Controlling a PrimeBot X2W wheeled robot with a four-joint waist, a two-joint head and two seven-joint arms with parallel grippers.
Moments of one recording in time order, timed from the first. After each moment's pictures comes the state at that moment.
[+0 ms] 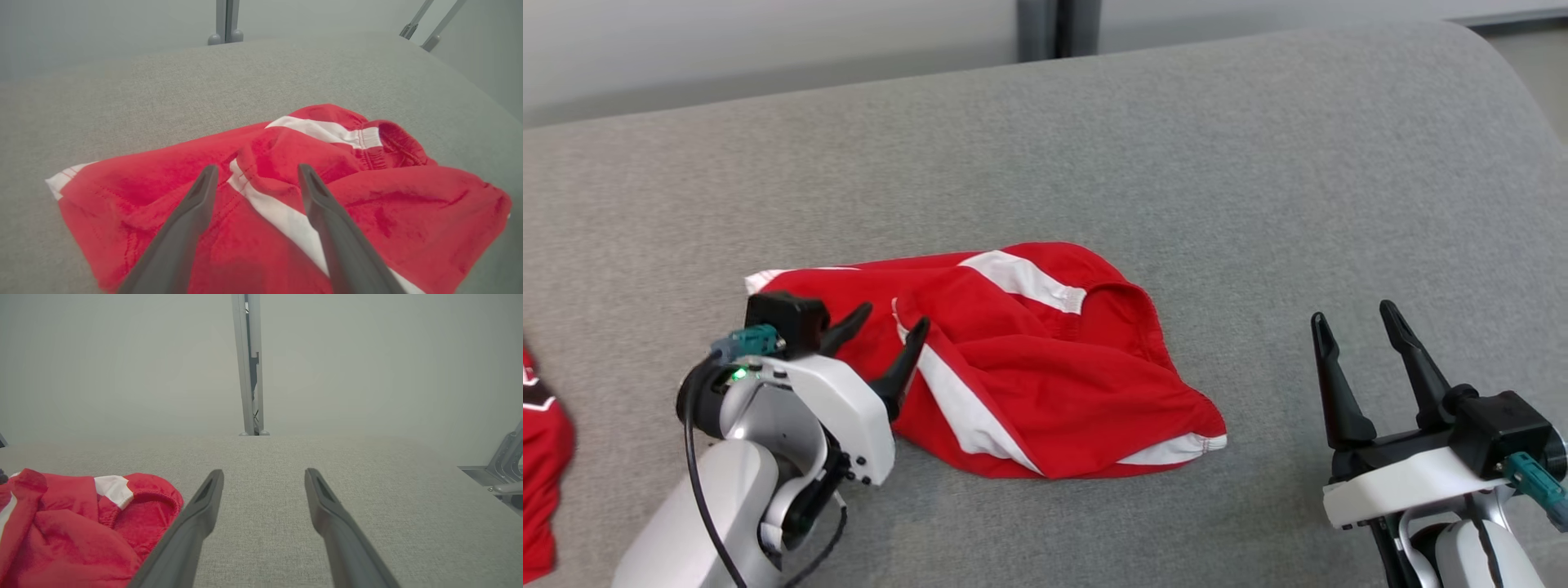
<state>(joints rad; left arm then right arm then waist) -0.37 0.33 -0.48 0.19 -0.62 0.03 0.21 -0.13 -0.05 0.06 0.10 0.13 0.13 -0.20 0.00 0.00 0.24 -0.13</state>
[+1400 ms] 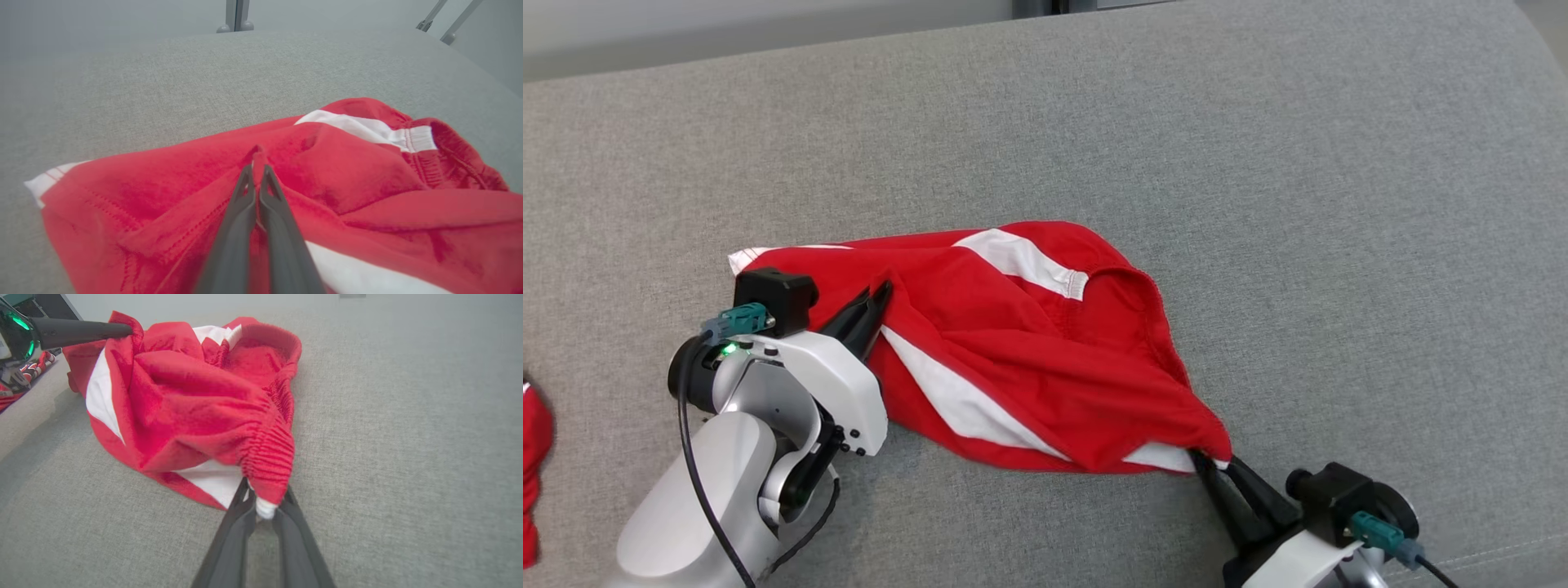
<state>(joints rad) -0.47 0.32 -0.50 0.34 -0.61 0.01 0.13 -0.09 -0.12 0.43 0.21 0.26 0.13 -0.14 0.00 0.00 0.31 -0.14</state>
